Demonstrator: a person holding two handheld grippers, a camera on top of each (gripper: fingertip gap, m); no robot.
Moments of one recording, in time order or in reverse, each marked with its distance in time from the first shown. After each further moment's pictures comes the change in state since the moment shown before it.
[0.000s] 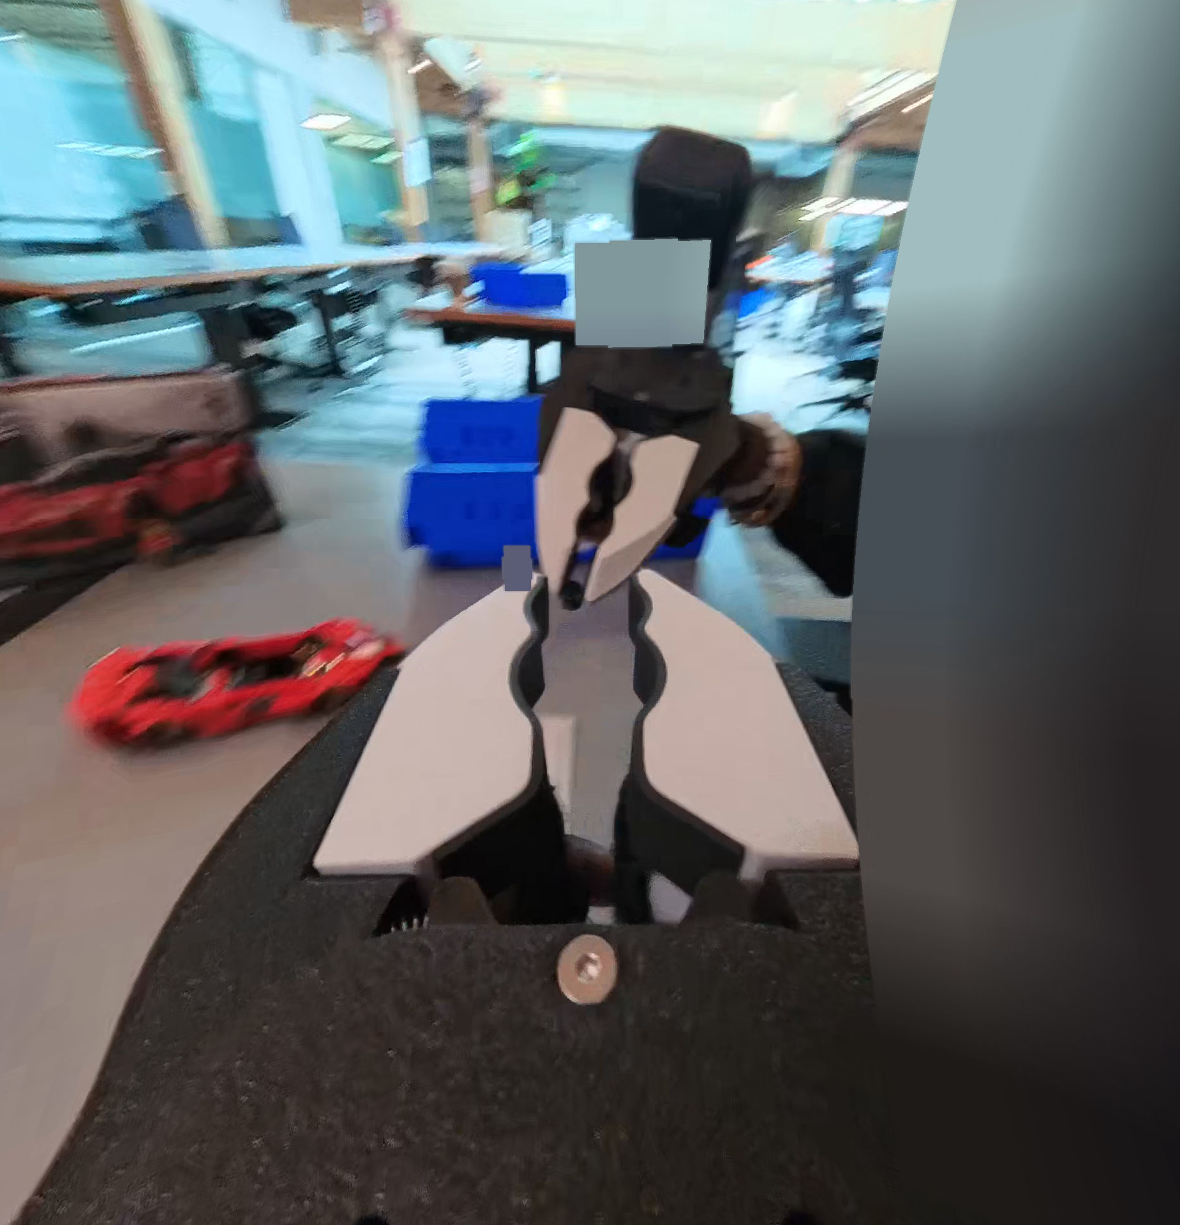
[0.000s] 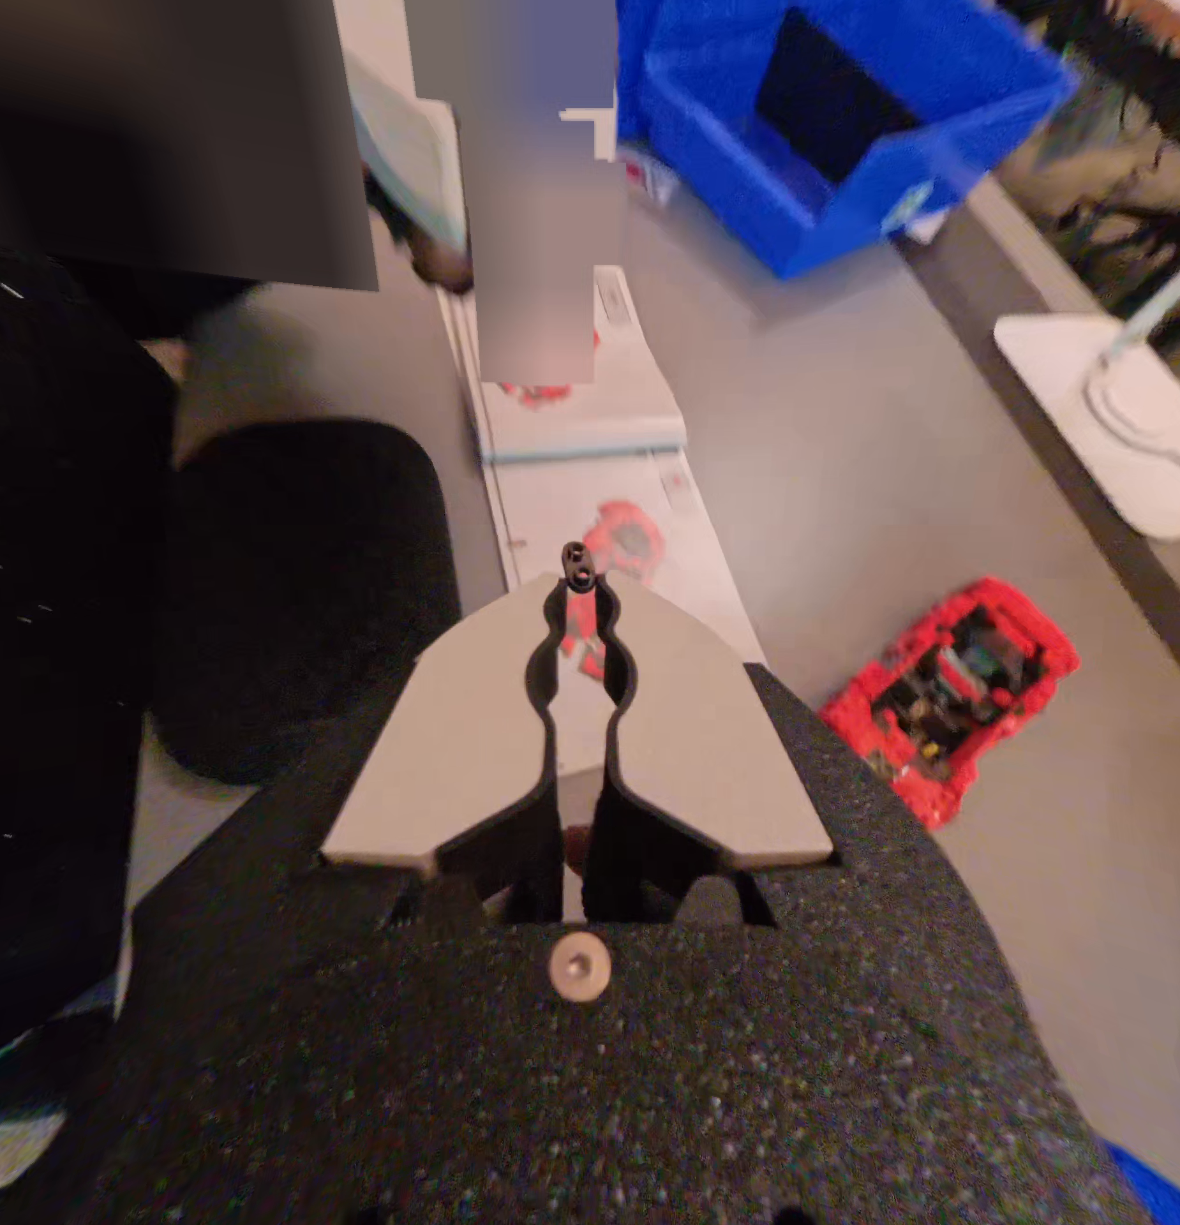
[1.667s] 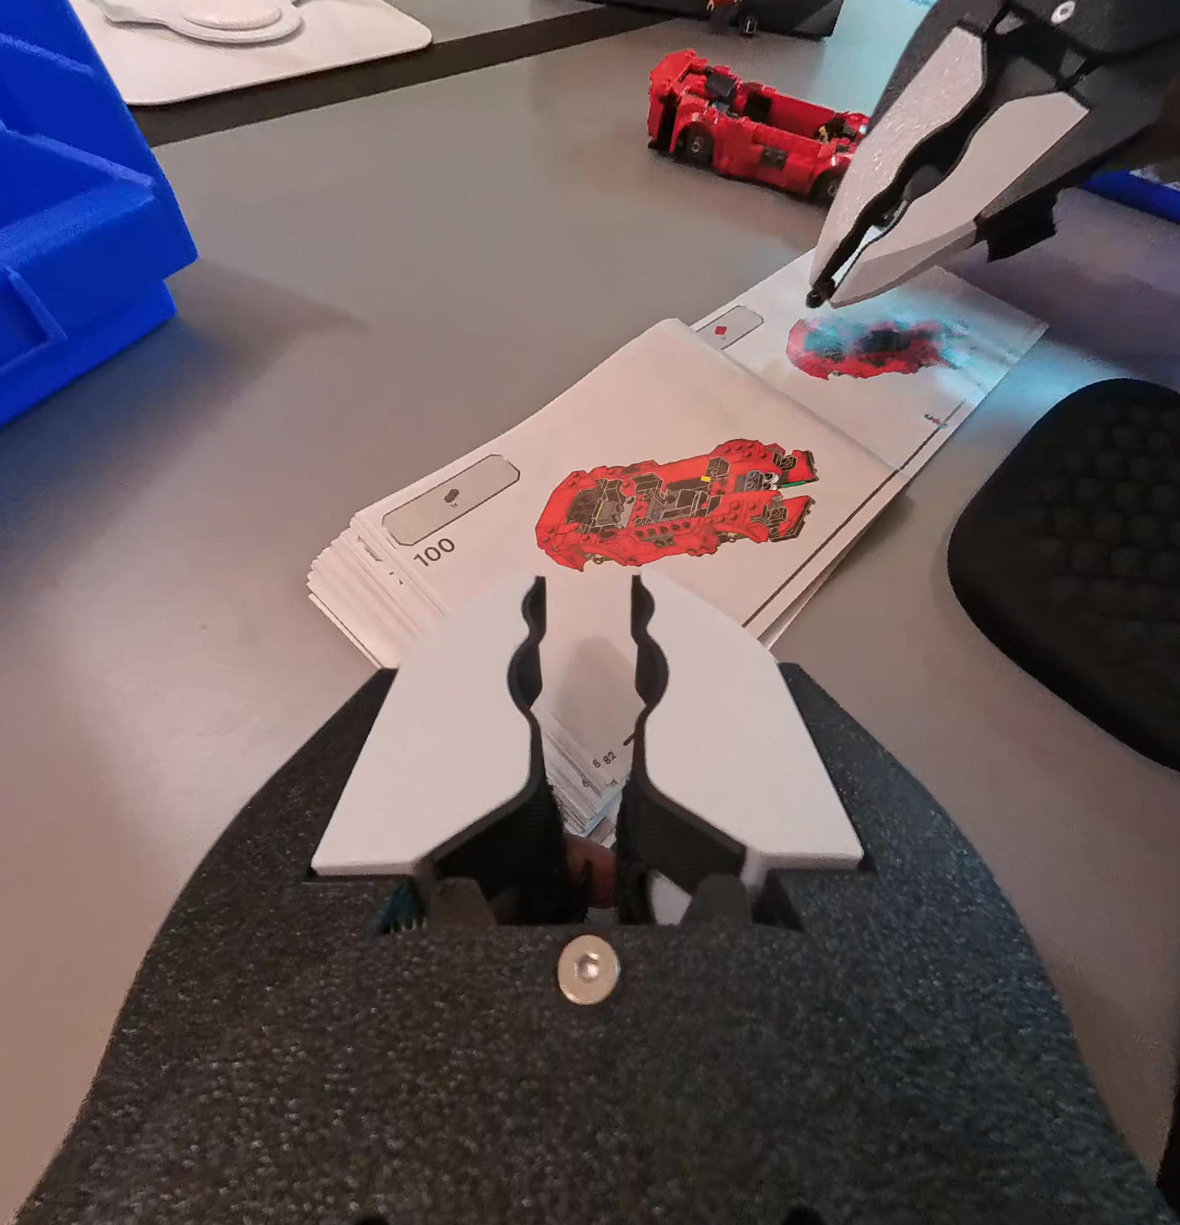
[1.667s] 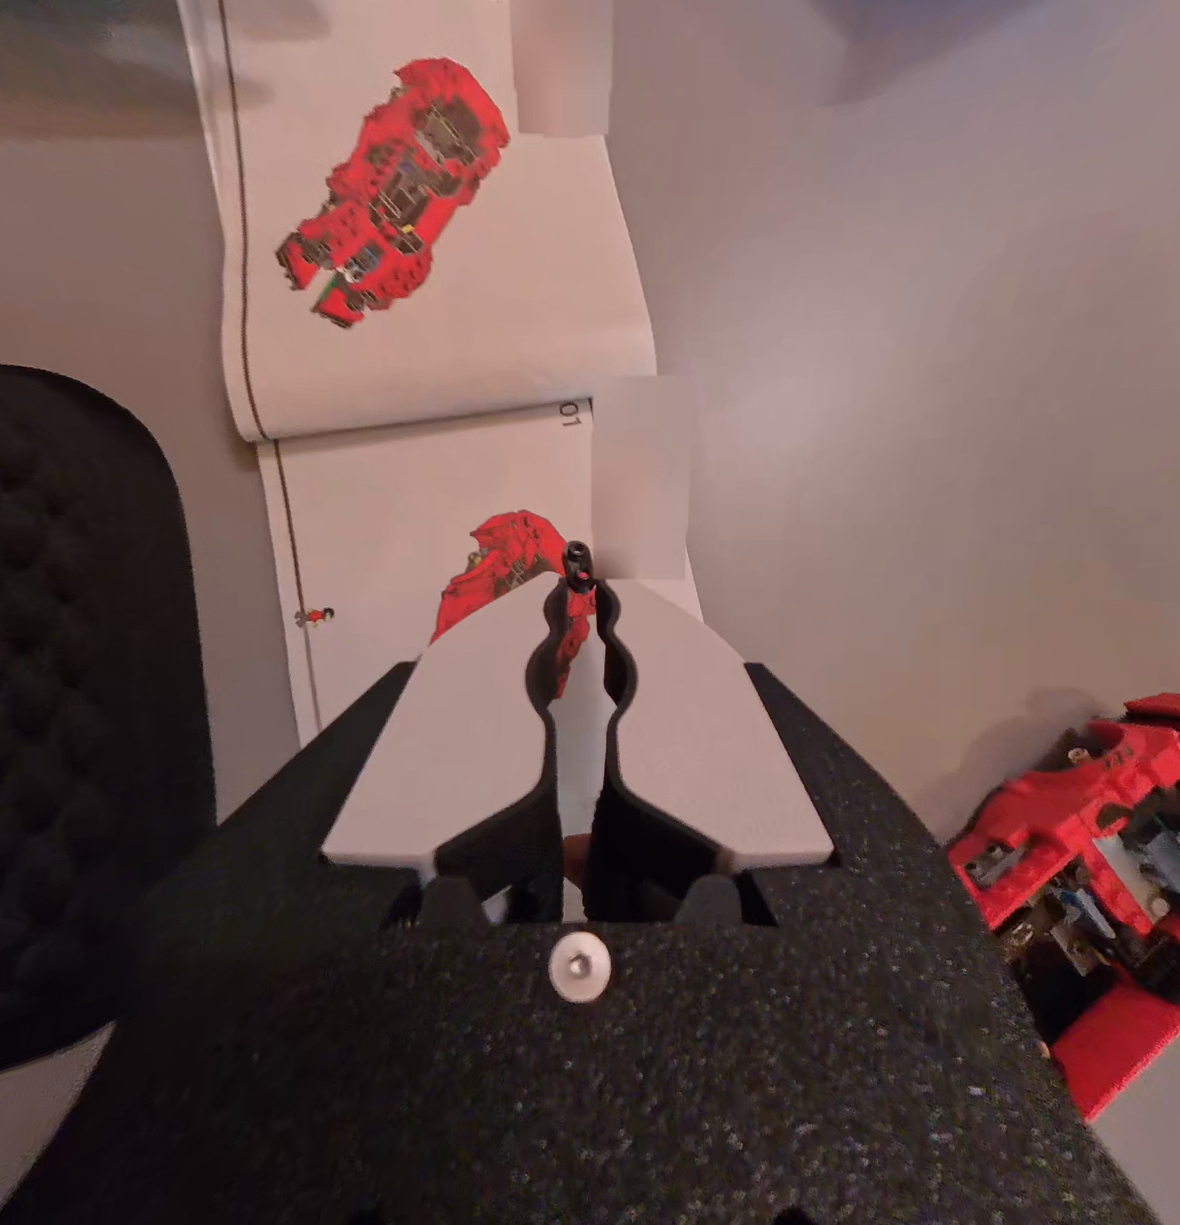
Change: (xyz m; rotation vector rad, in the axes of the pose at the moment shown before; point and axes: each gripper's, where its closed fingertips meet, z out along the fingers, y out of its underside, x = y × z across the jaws) left arm -0.066 0.145 -0.205 -0.402 -0.704 -0.250; right arm 0.044 0.048 0.134 -0.290 -0.098 0.029
